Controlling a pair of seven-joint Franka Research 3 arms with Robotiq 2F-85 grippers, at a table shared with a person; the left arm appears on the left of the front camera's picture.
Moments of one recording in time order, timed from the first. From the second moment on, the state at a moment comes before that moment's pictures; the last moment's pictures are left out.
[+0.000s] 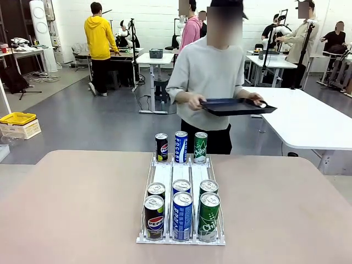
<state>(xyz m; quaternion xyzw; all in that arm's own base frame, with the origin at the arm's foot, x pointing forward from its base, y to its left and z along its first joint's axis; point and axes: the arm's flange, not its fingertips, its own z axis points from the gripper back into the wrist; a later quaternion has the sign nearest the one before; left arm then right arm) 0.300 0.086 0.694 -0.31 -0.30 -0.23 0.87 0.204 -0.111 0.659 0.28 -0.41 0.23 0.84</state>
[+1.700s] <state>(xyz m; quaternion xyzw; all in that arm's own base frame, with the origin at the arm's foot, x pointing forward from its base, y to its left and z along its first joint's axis) 0.300 0.086 0.694 -0.31 -0.30 -0.23 0.87 0.204 -0.111 0.659 0.28 -0.41 0.23 0.84</state>
